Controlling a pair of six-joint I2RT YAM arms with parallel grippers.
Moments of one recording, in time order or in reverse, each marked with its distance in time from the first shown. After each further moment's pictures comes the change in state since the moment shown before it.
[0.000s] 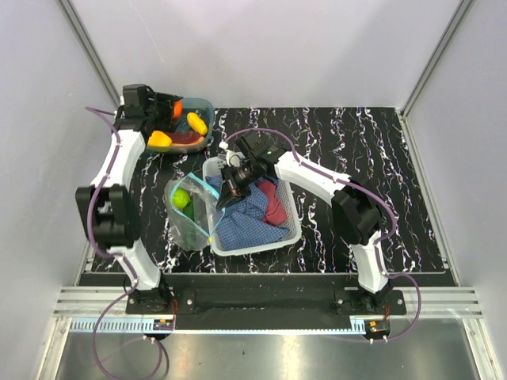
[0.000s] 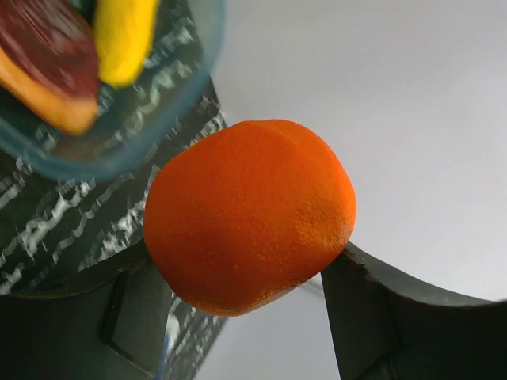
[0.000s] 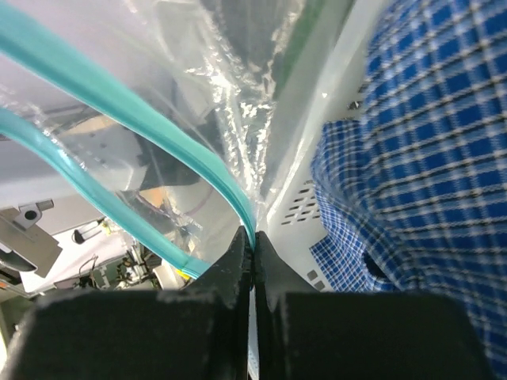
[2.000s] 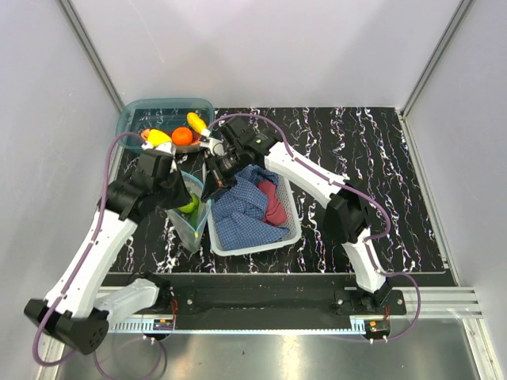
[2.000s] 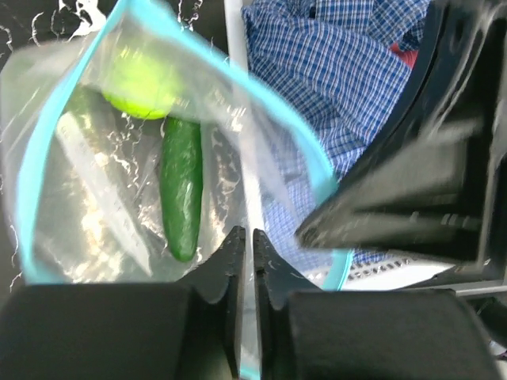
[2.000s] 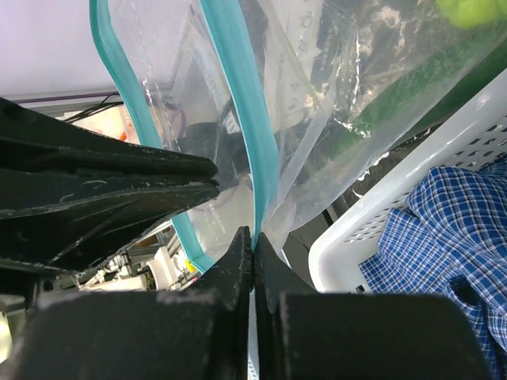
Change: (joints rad) left arm -0.432 -0.702 -0.378 -0.690 -0.221 0.853; right arm 0.058 0.097 0.364 -0.196 0.005 -0.034
